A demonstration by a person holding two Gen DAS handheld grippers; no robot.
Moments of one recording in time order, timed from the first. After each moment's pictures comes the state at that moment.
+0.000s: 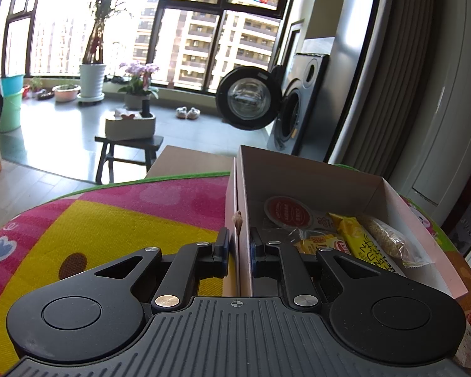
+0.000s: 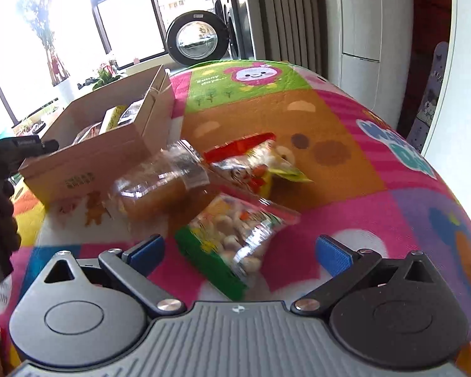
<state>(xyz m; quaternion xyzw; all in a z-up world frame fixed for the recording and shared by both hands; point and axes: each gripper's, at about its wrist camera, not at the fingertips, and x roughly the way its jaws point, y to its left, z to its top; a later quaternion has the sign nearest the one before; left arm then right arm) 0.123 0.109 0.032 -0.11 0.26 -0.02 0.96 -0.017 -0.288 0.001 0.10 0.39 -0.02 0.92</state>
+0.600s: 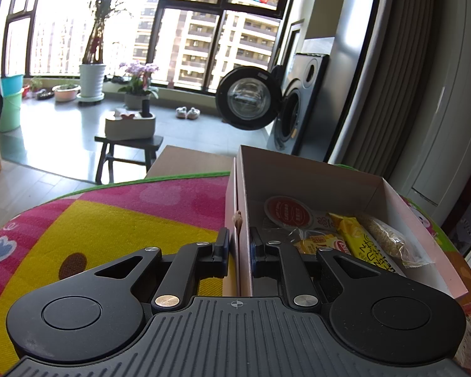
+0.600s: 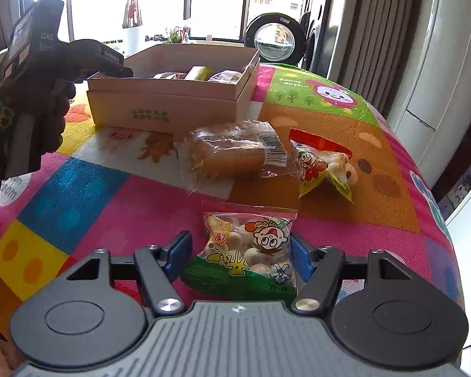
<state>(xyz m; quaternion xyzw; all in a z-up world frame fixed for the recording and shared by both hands) 0.123 0.110 0.032 -0.11 0.26 -0.02 0.96 -0.047 -0.240 0.000 -0.07 0.38 0.09 0.92</state>
